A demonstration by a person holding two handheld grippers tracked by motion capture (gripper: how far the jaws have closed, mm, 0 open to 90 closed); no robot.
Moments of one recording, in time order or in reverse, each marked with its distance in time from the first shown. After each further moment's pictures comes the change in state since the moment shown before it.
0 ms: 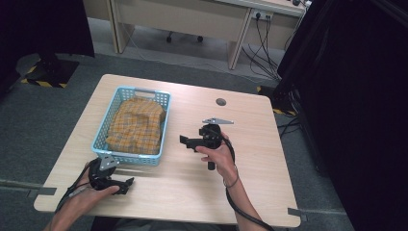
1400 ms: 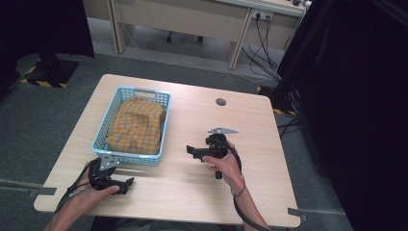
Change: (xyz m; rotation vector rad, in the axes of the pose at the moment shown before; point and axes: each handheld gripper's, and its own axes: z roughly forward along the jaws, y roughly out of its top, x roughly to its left) left arm 0.000 0.000 0.000 0.000 0.000 0.000; right arm -0.013 -0.030 -0.013 0.054 -0.035 -0.006
